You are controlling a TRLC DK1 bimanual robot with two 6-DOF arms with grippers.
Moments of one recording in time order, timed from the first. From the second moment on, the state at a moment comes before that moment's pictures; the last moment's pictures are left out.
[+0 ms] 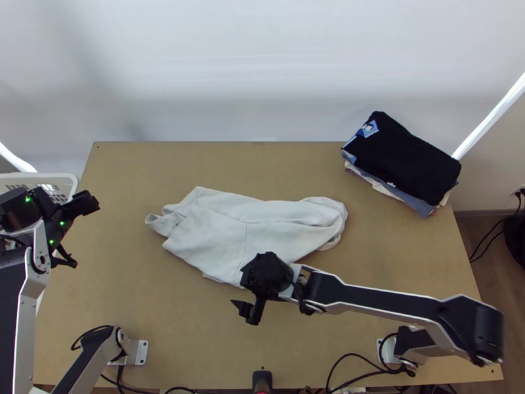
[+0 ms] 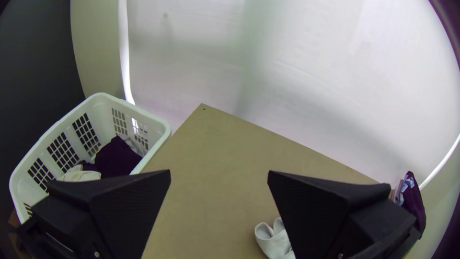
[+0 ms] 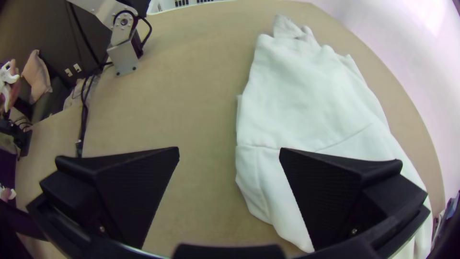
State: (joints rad) left arm 0.33 0.93 0.99 -0.55 0.00 -0.19; right arm 1.20 1.59 0.94 -0.05 -0.08 -0.06
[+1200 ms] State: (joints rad) left arm 0.38 0.92 0.97 -0.52 0.04 -0.19; right arm 1.14 1.78 0.97 0.09 -0.06 0.05
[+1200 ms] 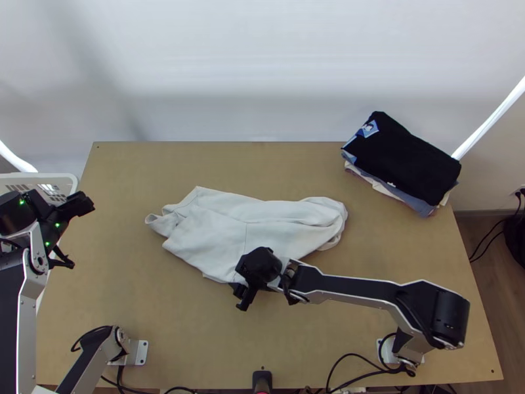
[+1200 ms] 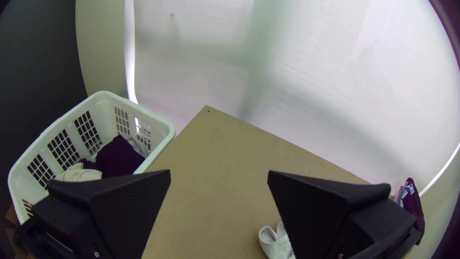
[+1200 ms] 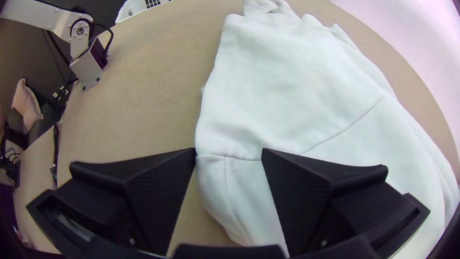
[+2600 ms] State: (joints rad) left arm -0.05 1.25 0.94 -0.42 0.09 -0.19; right arm 0.62 1.28 0.90 0.01 0.03 0.17
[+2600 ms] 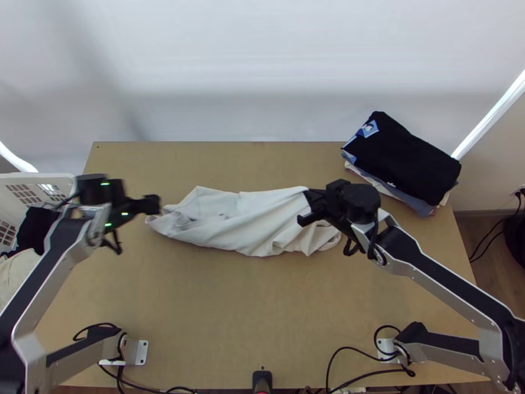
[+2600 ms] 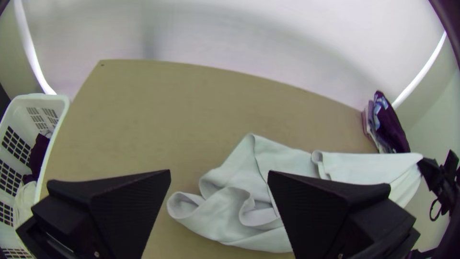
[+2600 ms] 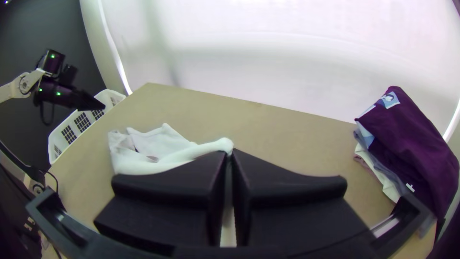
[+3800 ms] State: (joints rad) left arm -0.14 1.93 1.41 -0.51 0.28 -0.36; right arm 0.61 1.24 0.86 0.01 0.04 0.18
